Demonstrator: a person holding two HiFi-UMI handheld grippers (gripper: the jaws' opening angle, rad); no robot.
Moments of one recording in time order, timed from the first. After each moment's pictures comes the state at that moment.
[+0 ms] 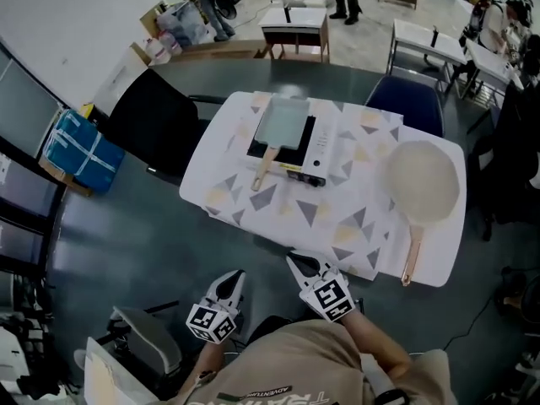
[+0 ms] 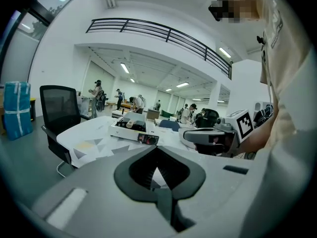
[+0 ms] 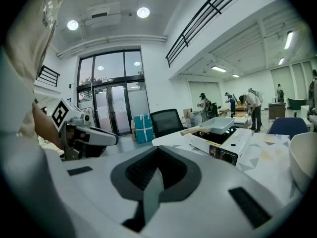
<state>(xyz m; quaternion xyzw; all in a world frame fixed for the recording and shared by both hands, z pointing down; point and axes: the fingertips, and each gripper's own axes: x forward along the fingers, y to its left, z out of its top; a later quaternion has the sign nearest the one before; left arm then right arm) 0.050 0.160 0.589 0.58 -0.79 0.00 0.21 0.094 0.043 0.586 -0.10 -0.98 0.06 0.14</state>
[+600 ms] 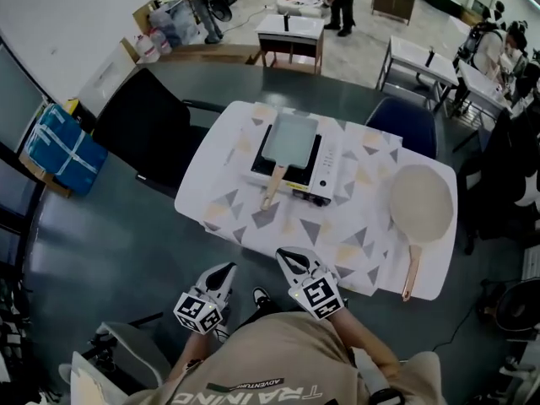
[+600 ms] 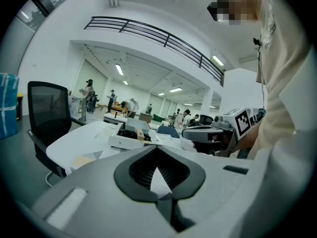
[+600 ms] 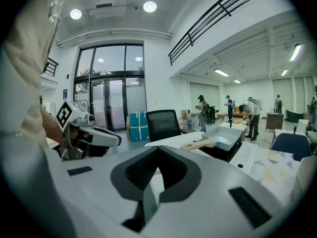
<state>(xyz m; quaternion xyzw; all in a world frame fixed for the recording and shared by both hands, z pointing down) -0.044 0.152 0.588 0.62 -0.76 -0.03 0.20 0.004 0.043 0.572 -0.08 -0.98 0.02 0.16</state>
